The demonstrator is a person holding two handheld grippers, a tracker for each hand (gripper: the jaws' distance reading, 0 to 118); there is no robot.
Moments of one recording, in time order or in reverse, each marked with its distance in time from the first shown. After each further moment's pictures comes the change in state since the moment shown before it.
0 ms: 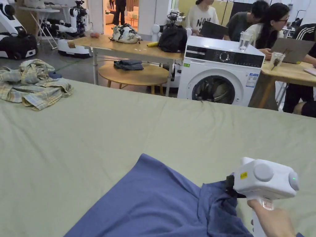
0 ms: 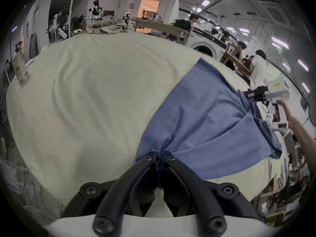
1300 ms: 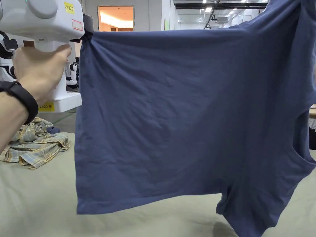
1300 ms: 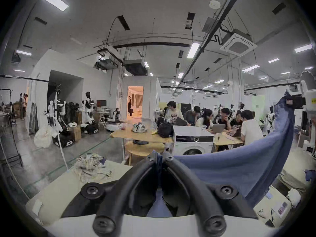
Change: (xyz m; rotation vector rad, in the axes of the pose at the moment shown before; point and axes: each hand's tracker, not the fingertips) left arm 0.202 0.490 0.153 0.777 -0.008 -0.267; right arm -0.047 0.328 0.423 0.930 -0.225 0.138
